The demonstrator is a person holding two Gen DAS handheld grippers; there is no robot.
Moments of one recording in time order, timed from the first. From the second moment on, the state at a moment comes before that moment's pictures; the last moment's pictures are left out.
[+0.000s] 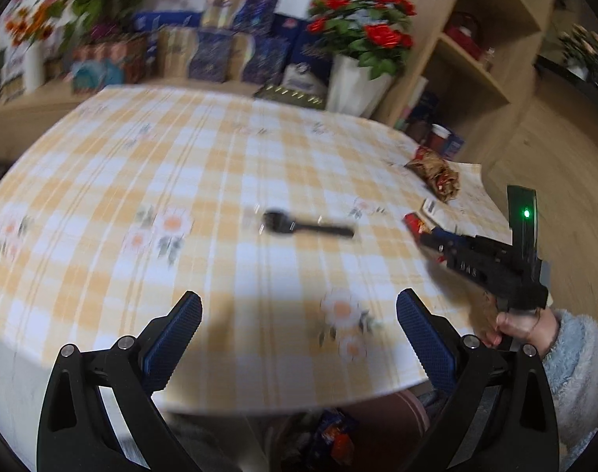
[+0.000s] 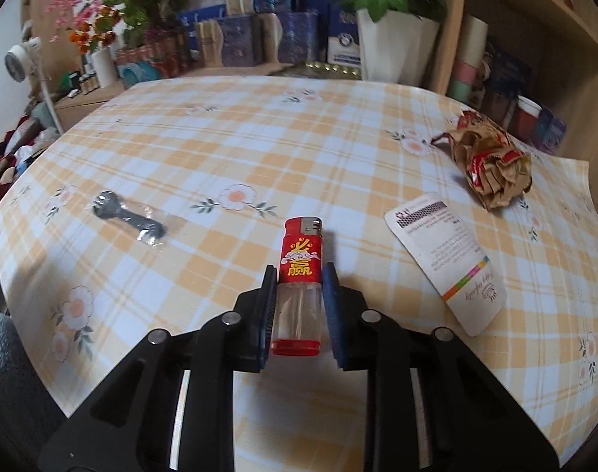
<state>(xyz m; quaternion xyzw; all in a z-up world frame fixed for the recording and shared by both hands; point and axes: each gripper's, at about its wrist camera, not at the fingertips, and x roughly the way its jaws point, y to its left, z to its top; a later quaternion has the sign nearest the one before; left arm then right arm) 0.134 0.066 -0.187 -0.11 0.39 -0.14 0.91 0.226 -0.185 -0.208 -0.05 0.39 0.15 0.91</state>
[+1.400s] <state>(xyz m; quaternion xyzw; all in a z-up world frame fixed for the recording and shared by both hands) 0.239 -0.006 -0.238 0.08 0.47 -0.25 0.84 0.245 -0.185 -0.222 -0.04 0.43 0.15 0.89</state>
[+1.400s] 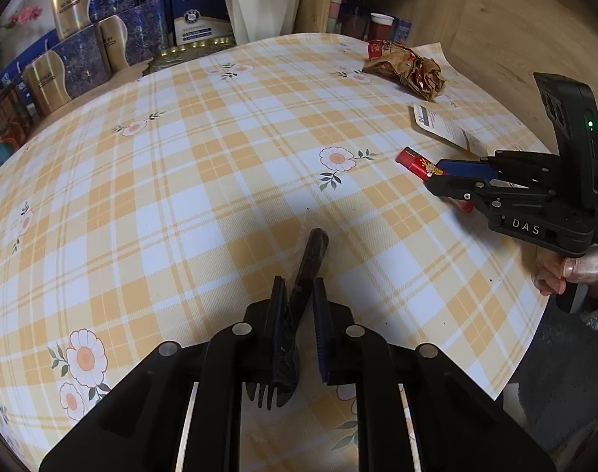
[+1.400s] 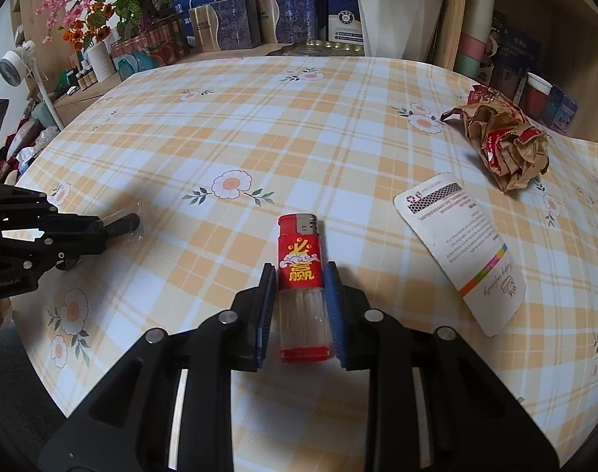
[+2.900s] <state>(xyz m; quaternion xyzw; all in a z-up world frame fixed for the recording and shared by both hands) 0.027 0.045 -0.193 -0.15 0.37 -0.26 0.88 0.016 -0.158 -0.227 -0.02 0.42 0.24 0.88</state>
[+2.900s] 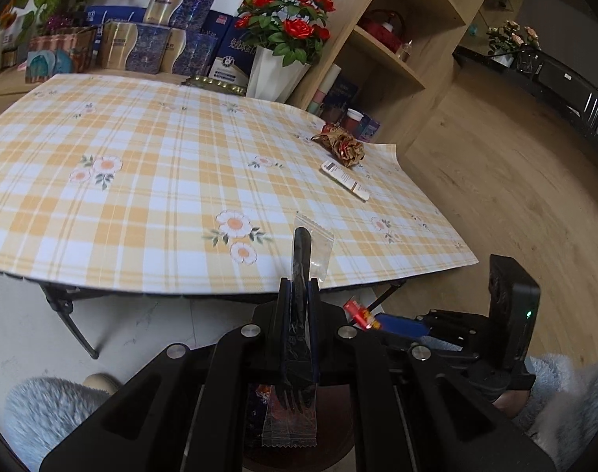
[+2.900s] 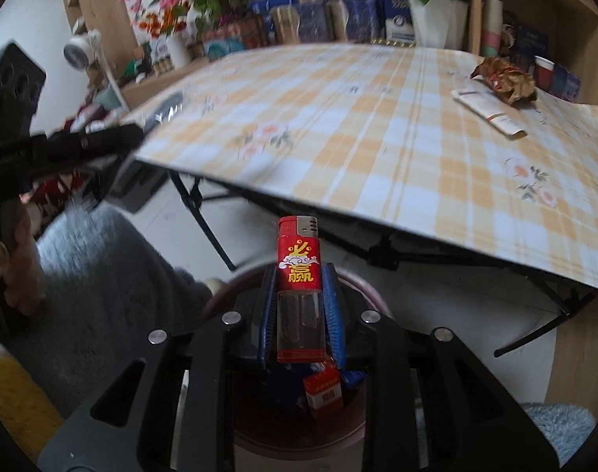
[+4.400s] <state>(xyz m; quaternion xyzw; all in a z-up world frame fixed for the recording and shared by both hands) 0.037 -0.010 -0.238 -0.06 0.46 -0.31 0.83 0.015 -0.207 -0.202 0.02 0.32 0.08 0.94</state>
